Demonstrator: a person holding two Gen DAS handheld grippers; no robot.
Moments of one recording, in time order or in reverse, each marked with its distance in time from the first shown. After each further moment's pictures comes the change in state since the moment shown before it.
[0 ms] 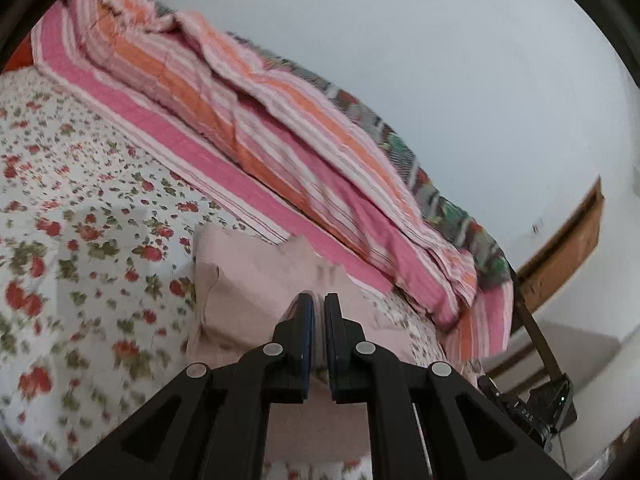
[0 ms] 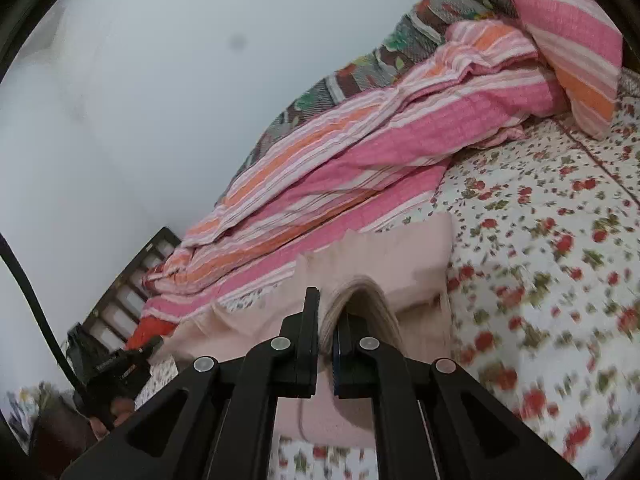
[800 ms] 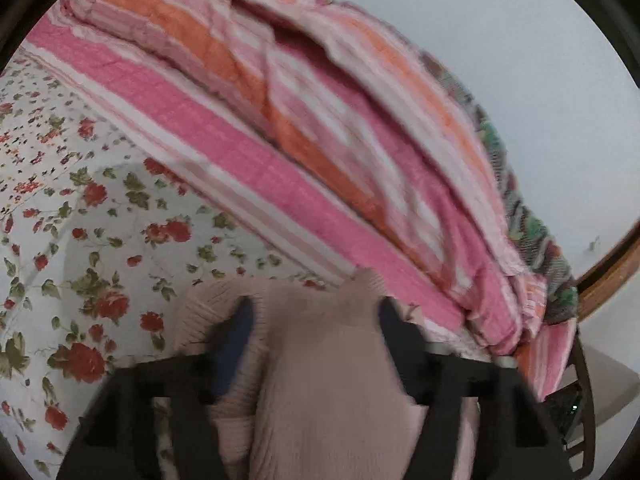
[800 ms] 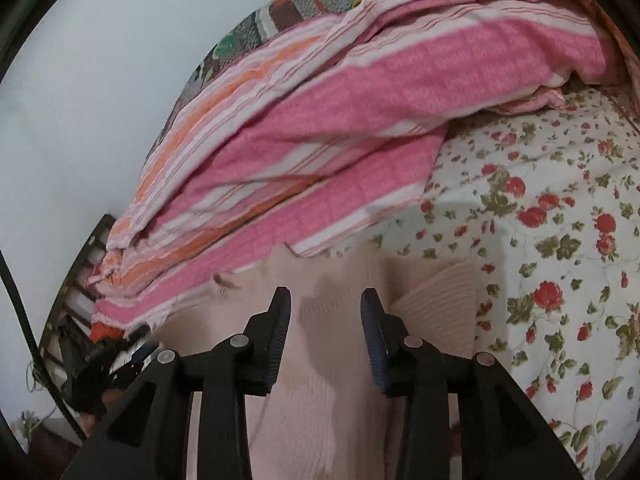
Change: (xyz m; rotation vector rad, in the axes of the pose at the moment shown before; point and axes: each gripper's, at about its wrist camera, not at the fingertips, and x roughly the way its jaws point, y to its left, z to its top) left arm 0.154 0.038 0.056 -0.054 0.086 0.120; right arm 0.160 -0.056 0.048 -0.023 0.177 -0.147
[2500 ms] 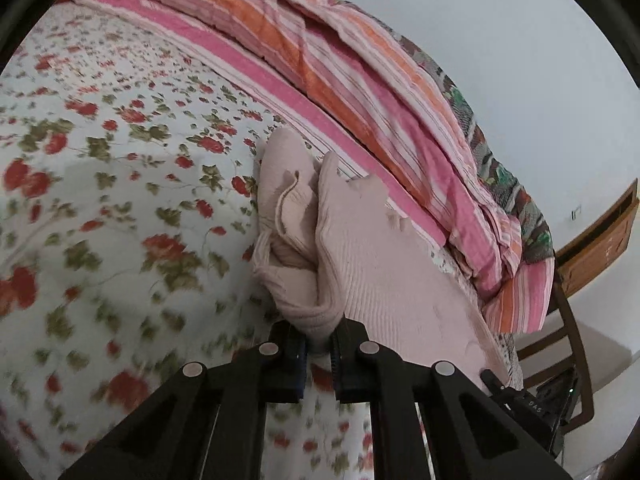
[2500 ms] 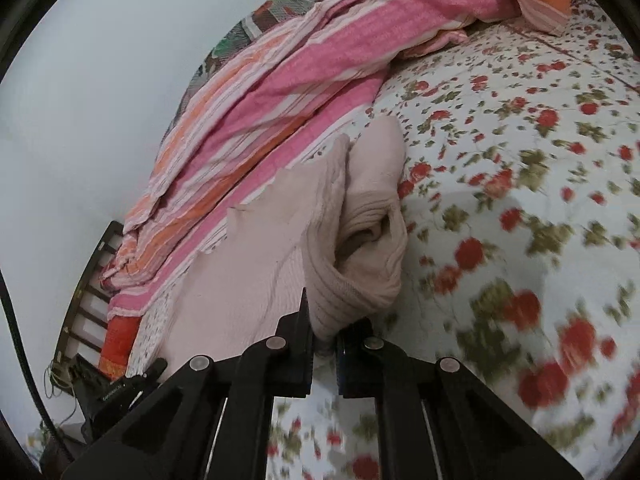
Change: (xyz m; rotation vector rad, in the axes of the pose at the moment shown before) left arm -0.121 0.029 -0.133 0.000 0.063 0.002; right arm -0.109 0.006 -0.140 0.160 -0.019 -0.011
